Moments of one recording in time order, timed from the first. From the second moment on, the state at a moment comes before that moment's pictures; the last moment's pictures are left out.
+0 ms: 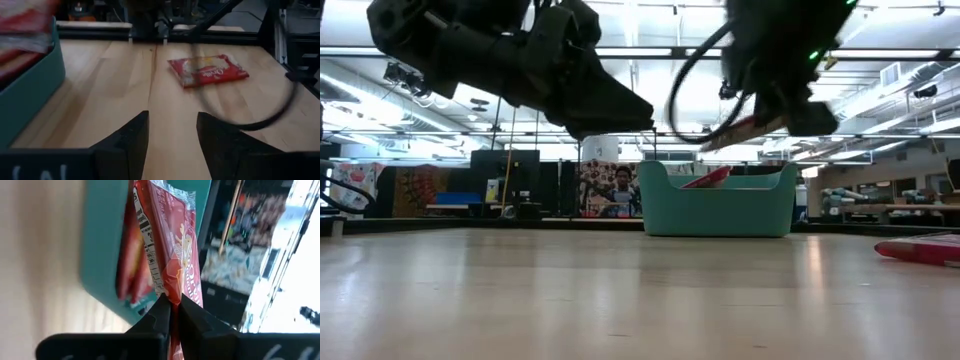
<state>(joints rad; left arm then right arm) -0.22 1.67 0.64 0.76 -0.25 -0.11 0.24 1.77 1.27 -1.37 1.09 0.24</state>
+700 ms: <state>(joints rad) -0.28 1.59 0.65 0.65 -0.29 -0.12 -0.12 1.77 1.27 -0.76 0.99 -0.42</state>
